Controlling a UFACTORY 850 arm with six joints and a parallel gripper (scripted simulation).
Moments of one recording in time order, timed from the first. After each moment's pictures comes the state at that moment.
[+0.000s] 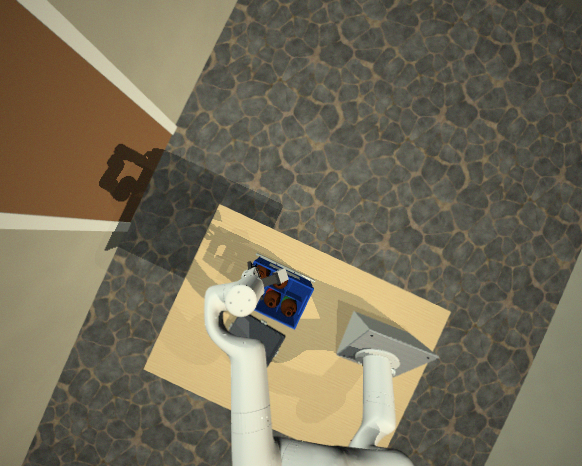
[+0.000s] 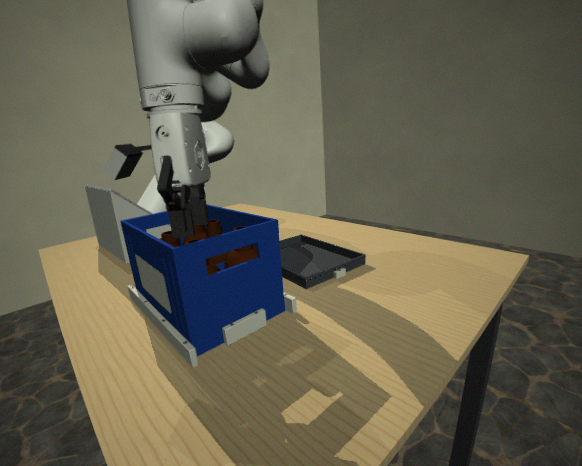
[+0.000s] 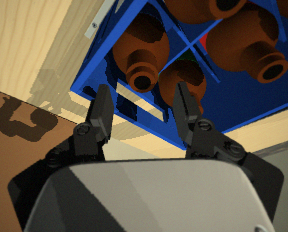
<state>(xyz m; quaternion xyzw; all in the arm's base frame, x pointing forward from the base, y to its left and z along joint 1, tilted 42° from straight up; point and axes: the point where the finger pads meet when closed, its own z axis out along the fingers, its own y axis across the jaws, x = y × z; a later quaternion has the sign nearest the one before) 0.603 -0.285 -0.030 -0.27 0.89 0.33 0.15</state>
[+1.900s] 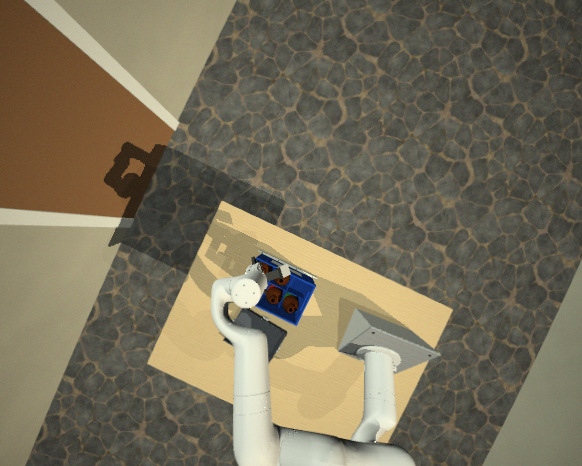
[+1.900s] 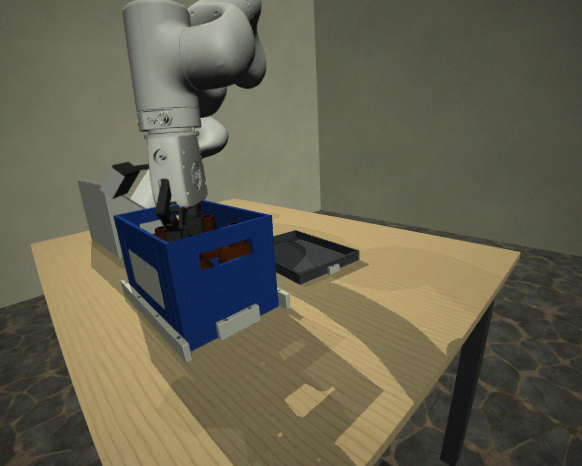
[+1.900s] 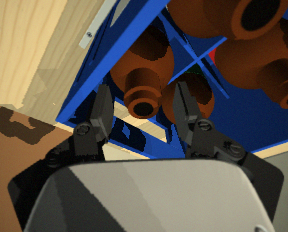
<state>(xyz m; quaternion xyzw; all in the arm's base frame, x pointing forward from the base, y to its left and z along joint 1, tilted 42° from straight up) 0.606 -0.261 -0.057 -0.27 0.89 0.33 0.15</state>
